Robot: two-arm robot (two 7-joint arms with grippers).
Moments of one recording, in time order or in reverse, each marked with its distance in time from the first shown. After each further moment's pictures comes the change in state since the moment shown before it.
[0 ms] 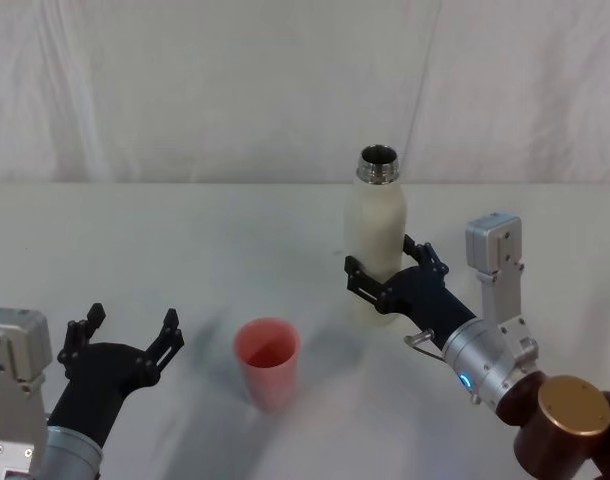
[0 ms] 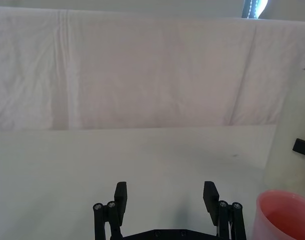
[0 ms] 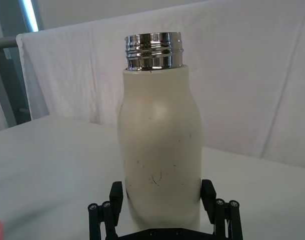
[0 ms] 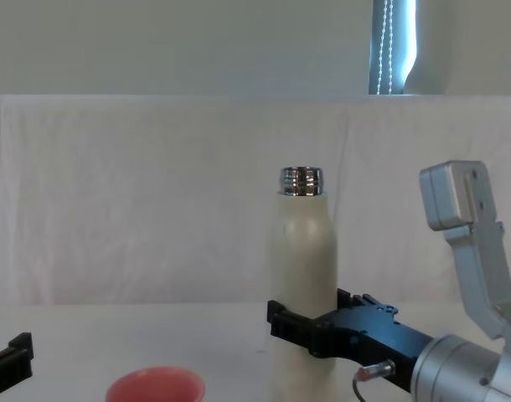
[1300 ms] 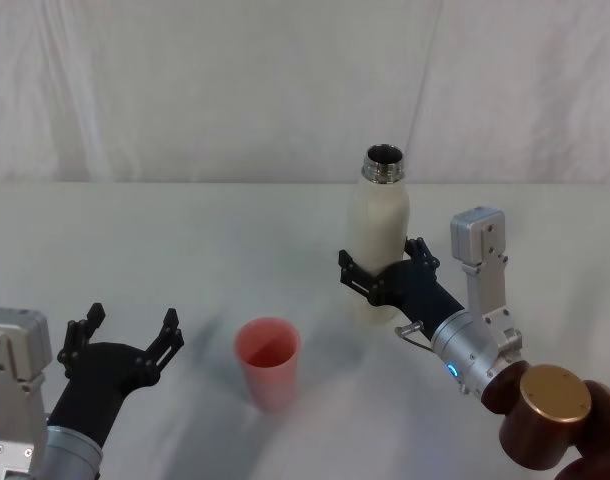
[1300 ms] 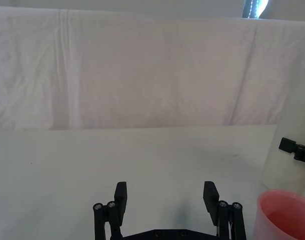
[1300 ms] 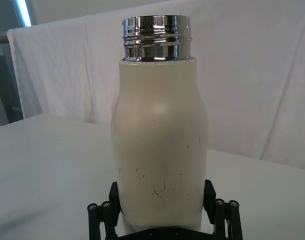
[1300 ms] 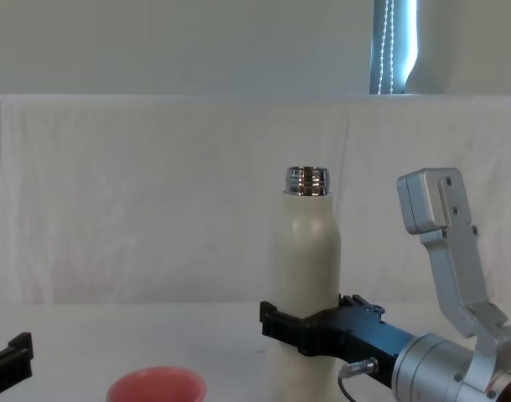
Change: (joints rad) left arm 0.000 0.000 0.000 0.000 0.000 0.000 0.000; right arm 0.062 -0.038 0.003 0.109 -0.025 -0.034 -0.015
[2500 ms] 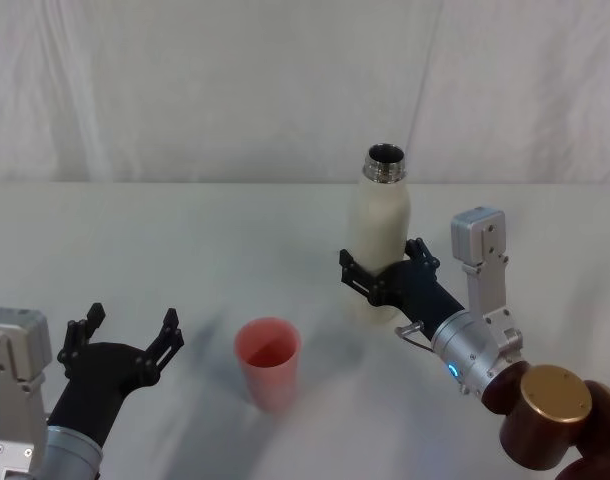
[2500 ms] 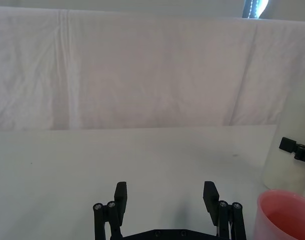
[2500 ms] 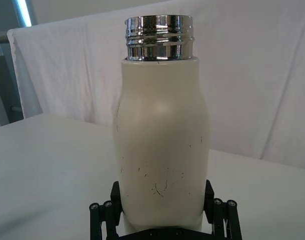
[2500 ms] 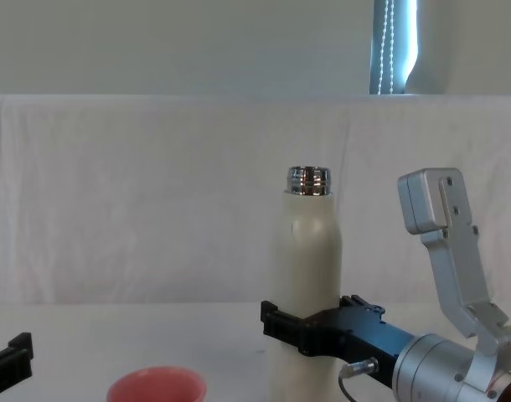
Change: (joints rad) left arm 0.000 0.000 0.000 0.000 0.000 0.000 0.000; right arm -0.001 0.001 0.000 -0.002 0.001 0.002 0.000
